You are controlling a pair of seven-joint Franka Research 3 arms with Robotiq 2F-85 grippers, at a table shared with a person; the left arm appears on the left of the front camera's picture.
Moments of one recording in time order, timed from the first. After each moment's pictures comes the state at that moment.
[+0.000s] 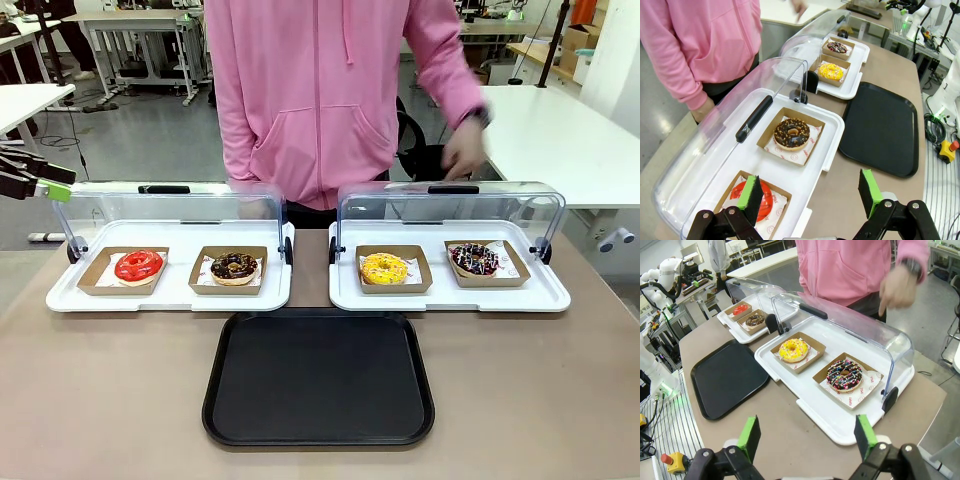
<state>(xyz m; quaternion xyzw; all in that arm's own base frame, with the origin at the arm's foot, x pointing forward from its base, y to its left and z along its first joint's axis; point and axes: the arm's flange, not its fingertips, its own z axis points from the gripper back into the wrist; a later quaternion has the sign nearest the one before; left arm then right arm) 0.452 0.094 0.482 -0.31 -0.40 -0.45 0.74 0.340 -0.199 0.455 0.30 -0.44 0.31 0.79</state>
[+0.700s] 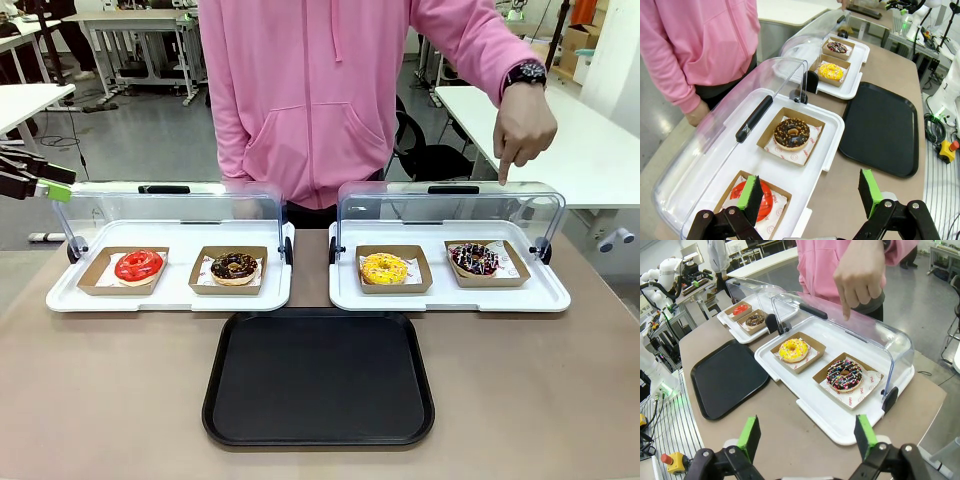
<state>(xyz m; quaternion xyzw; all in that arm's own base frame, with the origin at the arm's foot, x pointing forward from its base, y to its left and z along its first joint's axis) 0.452 0.094 0.482 -0.31 -0.40 -0.45 0.74 0.340 -0.199 0.455 0.30 -0.44 0.31 0.79</state>
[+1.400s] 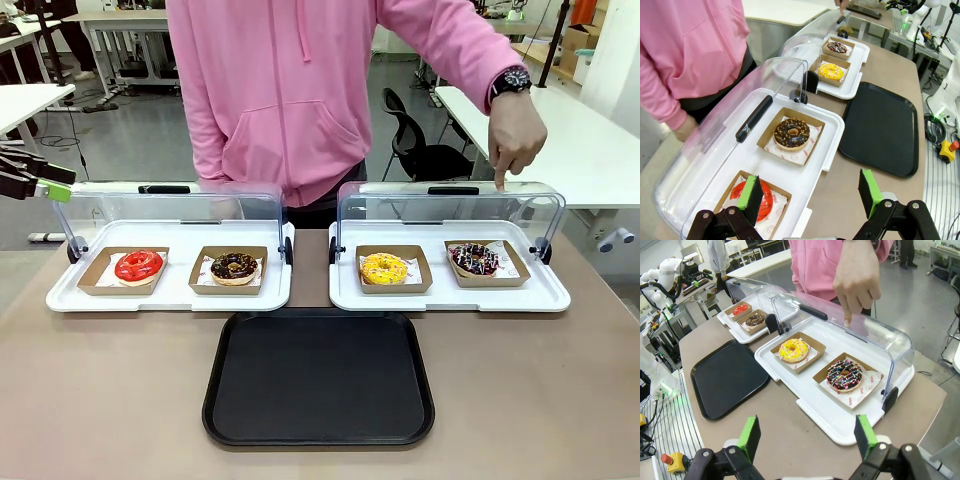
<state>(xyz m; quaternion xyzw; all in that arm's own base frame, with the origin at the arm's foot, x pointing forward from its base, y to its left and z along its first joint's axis) 0.452 0.094 0.482 -0.31 -0.40 -0.45 0.74 0.340 -0.199 0.455 0.30 -0.44 0.31 0.79</state>
